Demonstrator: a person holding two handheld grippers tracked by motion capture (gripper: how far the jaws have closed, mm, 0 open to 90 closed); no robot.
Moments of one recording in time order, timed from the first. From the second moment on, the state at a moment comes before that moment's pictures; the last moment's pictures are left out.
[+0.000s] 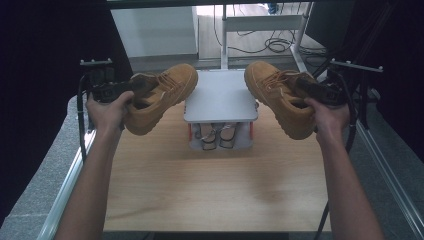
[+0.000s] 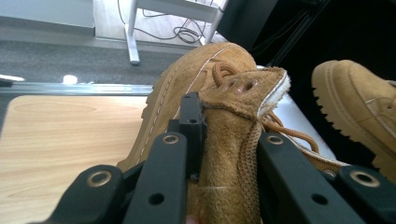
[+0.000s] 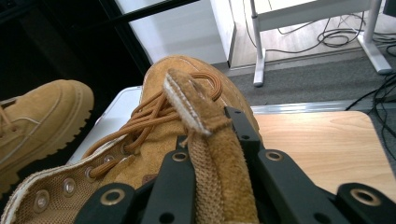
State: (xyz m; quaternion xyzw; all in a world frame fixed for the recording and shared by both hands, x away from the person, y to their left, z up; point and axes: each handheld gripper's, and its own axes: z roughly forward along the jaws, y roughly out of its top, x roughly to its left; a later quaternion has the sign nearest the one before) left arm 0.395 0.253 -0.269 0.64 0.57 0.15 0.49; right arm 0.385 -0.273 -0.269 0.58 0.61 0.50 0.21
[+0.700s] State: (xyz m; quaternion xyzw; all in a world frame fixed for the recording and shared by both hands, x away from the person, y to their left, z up) left arm 0.446 0.195 -0.262 0.64 0.58 0.12 0.49; right arm 0.441 -0.222 -0.267 0.60 0.60 0.49 0.19
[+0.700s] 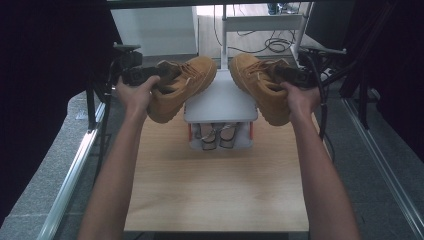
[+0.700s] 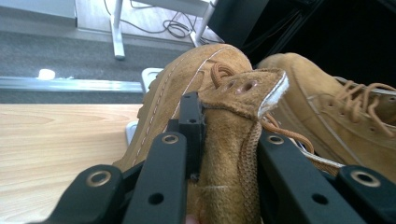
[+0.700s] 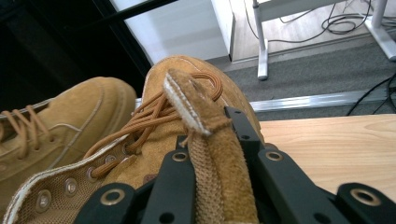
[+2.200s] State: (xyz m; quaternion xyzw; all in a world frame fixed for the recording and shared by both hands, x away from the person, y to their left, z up) left arm 0.505 0.186 -0.280 0.68 0.57 0.04 0.46; right arm 0.504 -0.194 -0.286 0.57 0.67 0.46 0.15
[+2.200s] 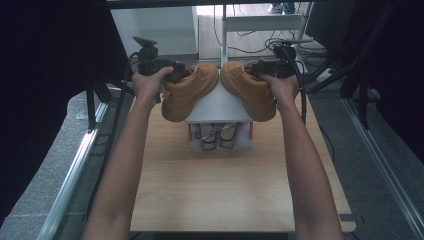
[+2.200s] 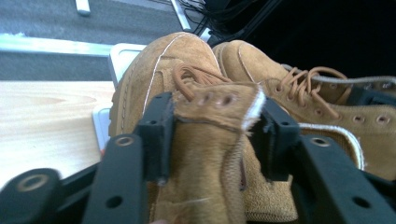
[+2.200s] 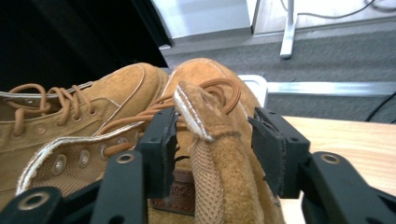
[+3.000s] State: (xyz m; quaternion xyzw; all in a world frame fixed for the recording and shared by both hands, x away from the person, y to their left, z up) left arm 0.455 0.212 -0.242 0.71 0.50 0.13 0.48; right arm 0.457 -0.224 -0.244 0.51 0.65 0.52 0.19
